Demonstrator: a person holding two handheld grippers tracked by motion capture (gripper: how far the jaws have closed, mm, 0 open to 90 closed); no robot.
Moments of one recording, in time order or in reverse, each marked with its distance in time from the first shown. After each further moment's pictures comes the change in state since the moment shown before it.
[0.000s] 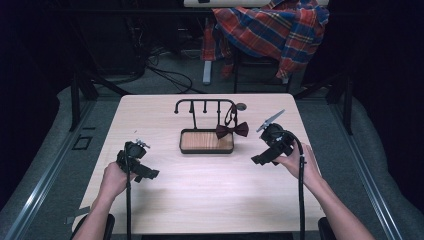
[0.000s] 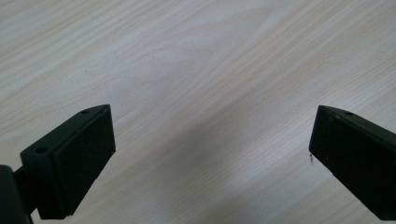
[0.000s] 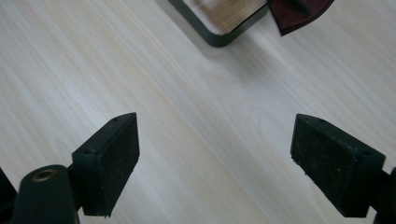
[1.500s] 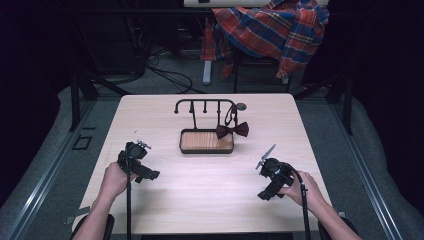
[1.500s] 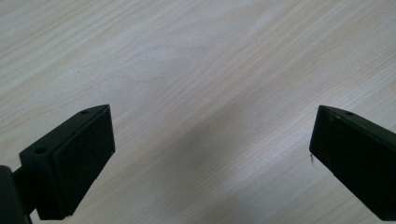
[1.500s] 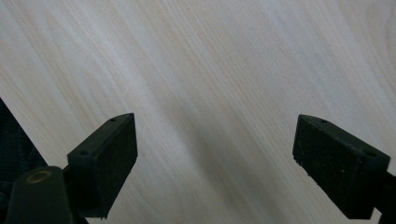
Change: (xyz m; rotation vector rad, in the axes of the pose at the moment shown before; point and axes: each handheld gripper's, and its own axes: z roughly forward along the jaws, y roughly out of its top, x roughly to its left) left arm -0.001 0.000 0.001 0.004 -0.012 0.012; right arm 0.030 -0.063 0.053 0.238 0.079 -0.096
